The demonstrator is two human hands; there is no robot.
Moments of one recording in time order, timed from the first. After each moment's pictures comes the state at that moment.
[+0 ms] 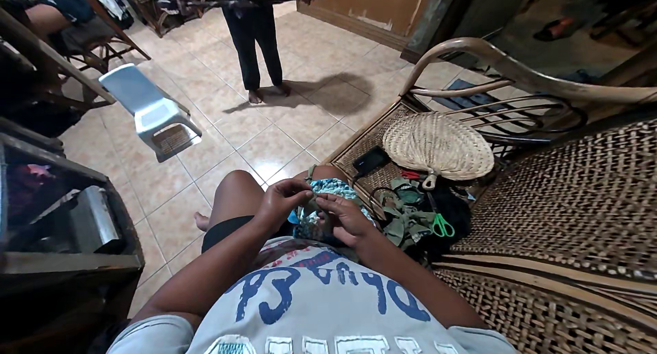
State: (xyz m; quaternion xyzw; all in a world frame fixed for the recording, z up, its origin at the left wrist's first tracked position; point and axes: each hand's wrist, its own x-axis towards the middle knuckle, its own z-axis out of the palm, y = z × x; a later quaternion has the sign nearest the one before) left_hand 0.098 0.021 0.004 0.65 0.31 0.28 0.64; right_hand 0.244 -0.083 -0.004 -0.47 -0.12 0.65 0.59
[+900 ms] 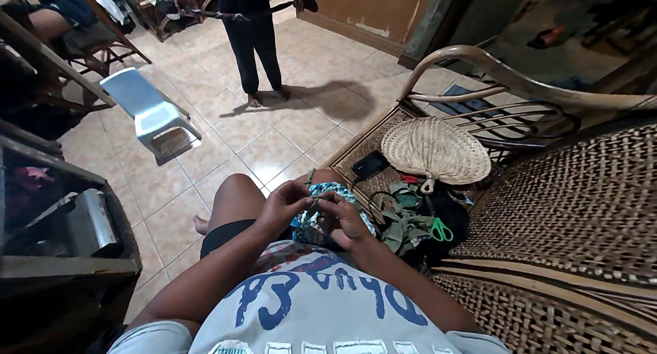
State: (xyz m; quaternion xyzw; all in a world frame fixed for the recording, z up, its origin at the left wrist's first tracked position) left_hand 0.097 0.017 0.009 0.65 0.30 0.26 0.65; right_hand 0.240 -0.080 -0.016 -0.40 -0.11 0.60 0.68
